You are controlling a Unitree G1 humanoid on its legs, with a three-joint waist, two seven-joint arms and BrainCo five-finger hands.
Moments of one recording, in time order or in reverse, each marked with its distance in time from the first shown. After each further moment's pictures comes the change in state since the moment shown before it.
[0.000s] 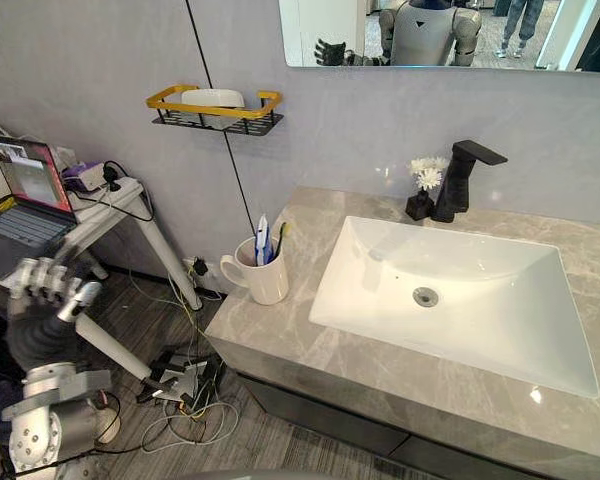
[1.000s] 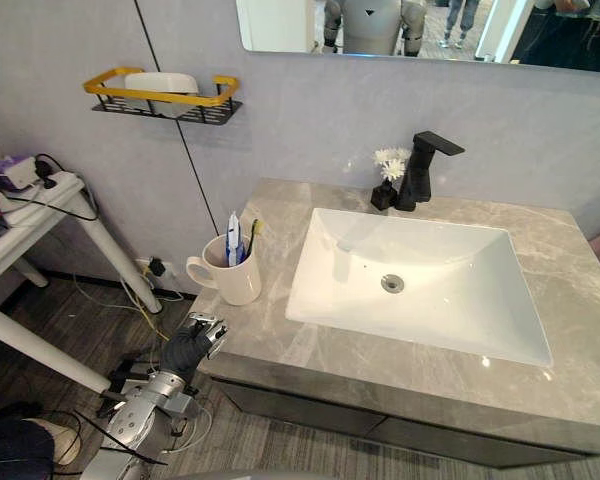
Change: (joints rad) left arm -0.158 0.142 -0.289 0.295 0.127 0.102 -0.108; right arm -0.062 0.011 0.046 -0.002 -0.016 0.017 0.021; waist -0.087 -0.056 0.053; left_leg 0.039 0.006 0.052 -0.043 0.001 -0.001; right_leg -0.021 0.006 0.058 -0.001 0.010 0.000
